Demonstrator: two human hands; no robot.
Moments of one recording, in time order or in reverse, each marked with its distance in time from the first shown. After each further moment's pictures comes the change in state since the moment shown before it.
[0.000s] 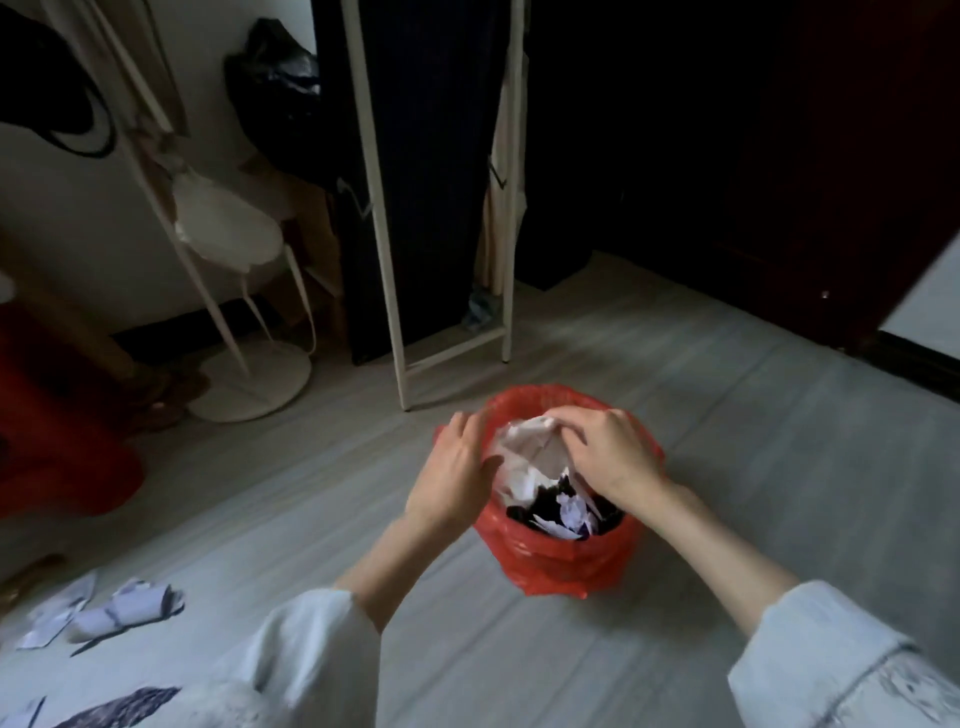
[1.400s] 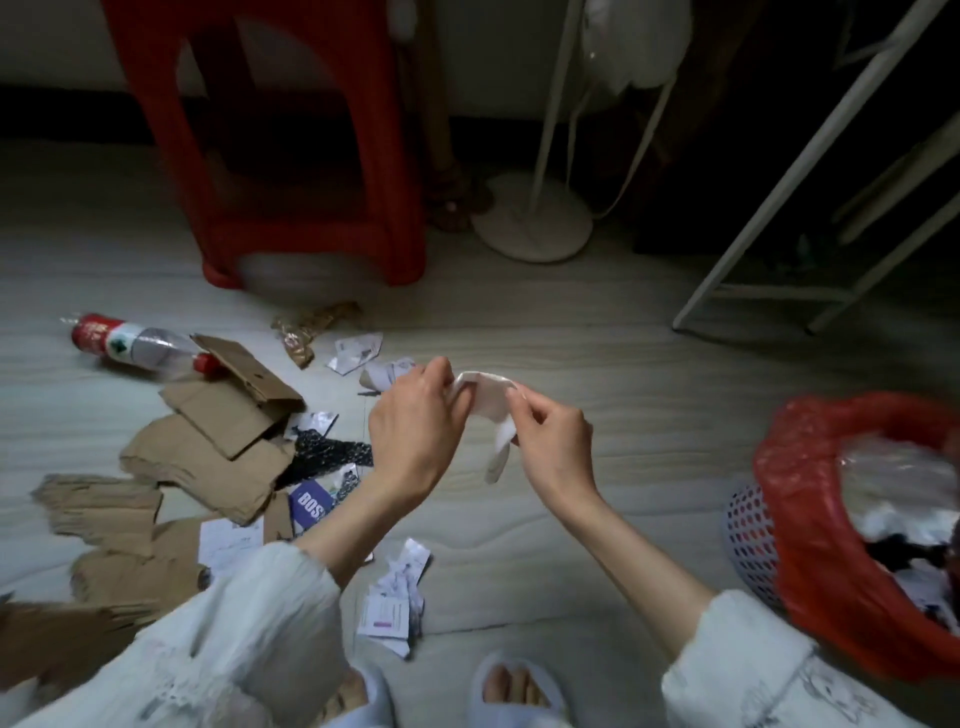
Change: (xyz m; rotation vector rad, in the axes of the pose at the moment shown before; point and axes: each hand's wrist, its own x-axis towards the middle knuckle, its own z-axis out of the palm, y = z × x) left_hand -0.190 -0.240 -0.133 0.249 0.431 -0.771; right_hand -0.035 -0.260 0.288 0.566 -0.399 0.099
